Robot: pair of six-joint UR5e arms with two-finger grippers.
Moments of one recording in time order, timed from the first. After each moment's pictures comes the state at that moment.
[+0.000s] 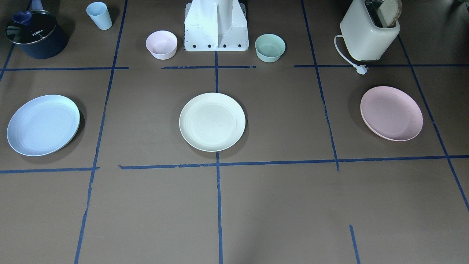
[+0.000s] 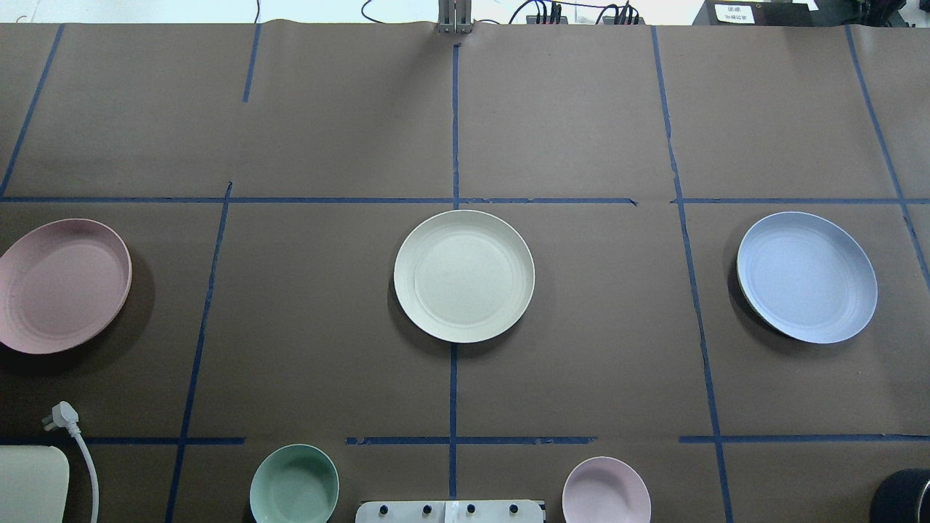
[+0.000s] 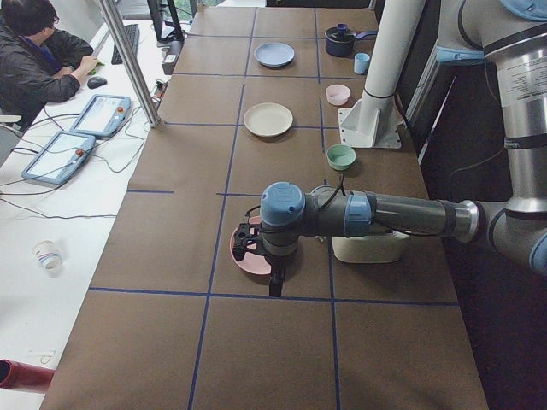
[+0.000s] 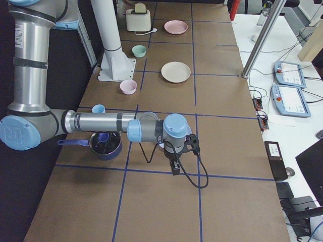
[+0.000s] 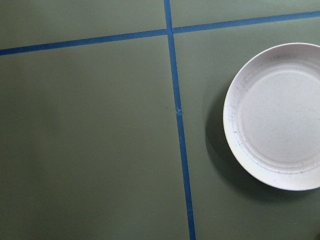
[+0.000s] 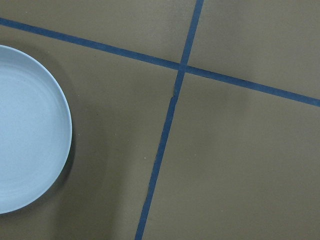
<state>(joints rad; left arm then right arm) -1.61 -1.31 -1.93 -1.48 -2.34 0.14 1.56 -1.70 1.73 -1.57 2.32 -0.21</state>
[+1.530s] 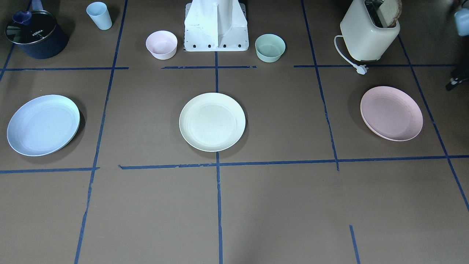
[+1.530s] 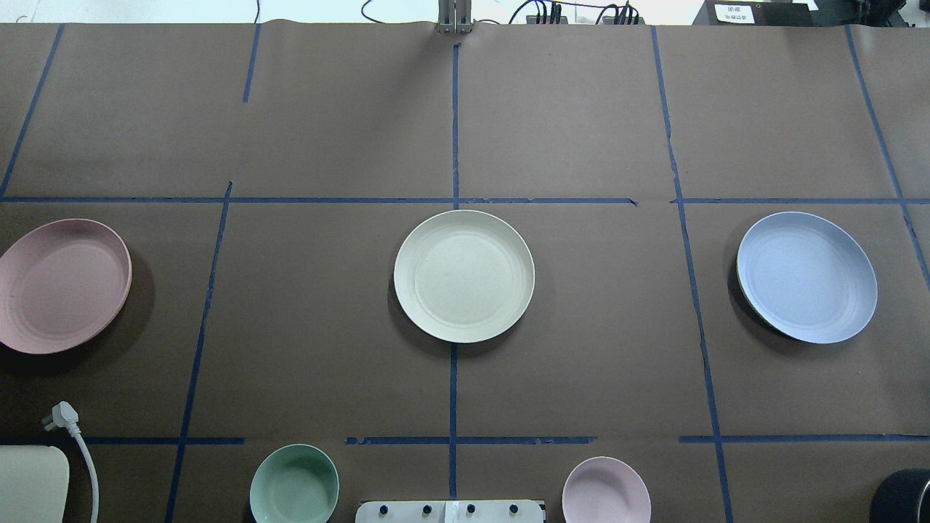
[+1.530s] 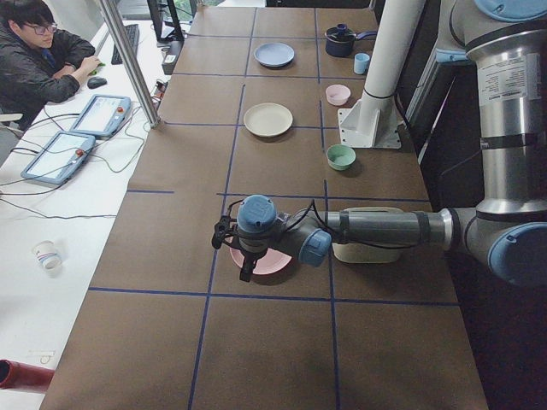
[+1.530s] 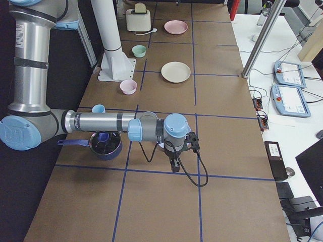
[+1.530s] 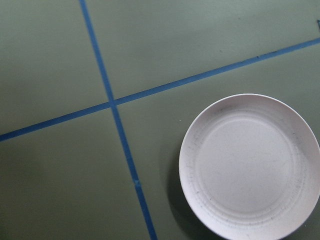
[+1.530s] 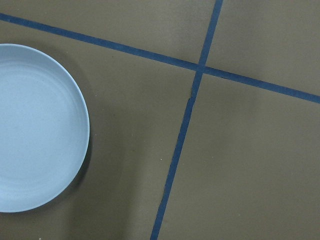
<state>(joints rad) -1.36 -1.41 -1.64 -2.11 -2.40 -0.30 1.54 -1.70 1.74 -1.57 2.36 -0.21</state>
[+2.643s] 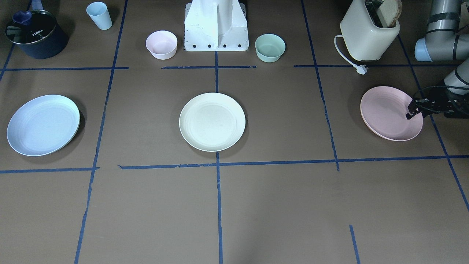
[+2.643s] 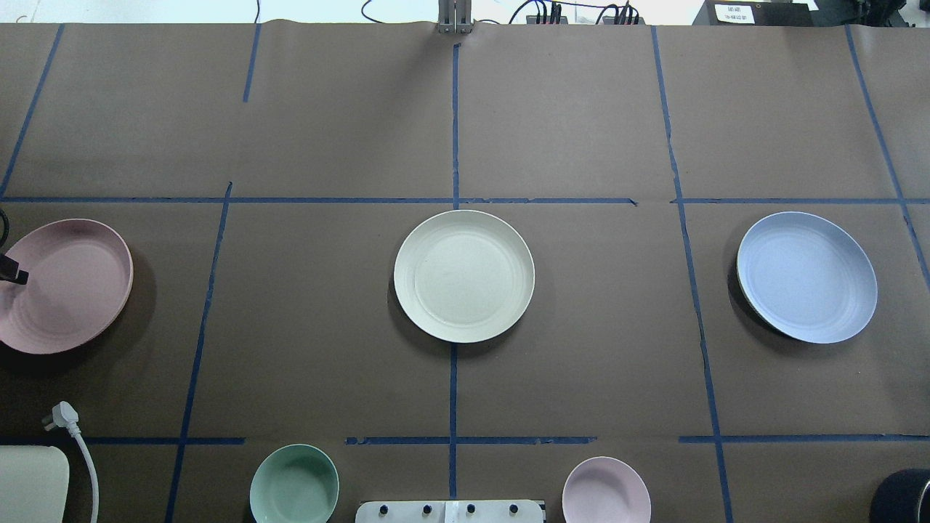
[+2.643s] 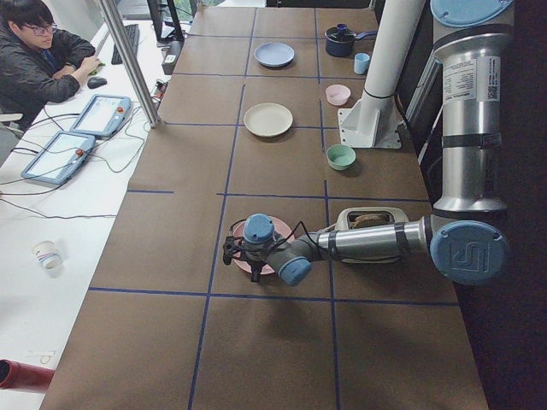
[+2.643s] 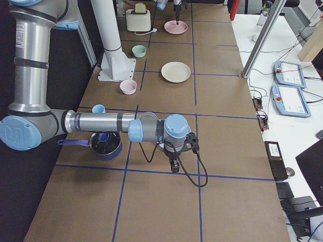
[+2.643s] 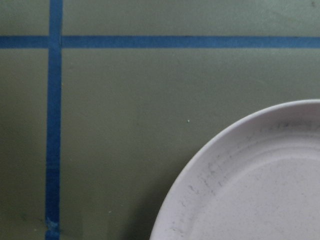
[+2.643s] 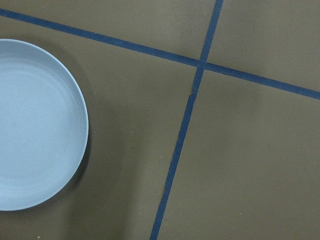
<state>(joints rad) -1.10 -1.48 -1.39 -2.42 -2.26 -0.71 1.54 -1.70 1.73 -1.57 2.36 -0.21</state>
